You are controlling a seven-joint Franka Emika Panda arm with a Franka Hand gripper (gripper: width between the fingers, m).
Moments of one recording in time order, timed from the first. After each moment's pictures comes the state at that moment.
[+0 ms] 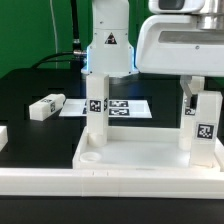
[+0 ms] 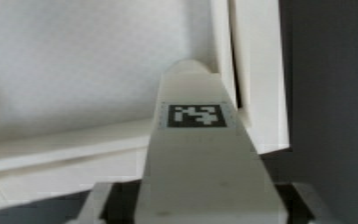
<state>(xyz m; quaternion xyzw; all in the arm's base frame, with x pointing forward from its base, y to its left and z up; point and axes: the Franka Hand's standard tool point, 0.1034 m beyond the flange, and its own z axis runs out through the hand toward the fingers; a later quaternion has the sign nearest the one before) 0.635 0.099 0.110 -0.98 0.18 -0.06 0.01</state>
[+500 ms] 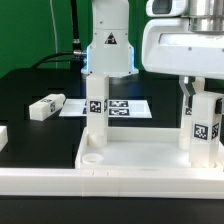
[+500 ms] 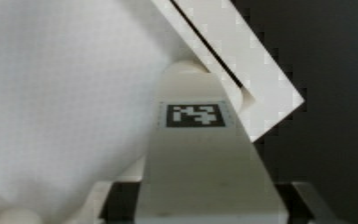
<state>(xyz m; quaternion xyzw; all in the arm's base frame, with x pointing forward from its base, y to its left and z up) 0.635 0.099 0.108 -0.90 0.43 -0.05 0.03</state>
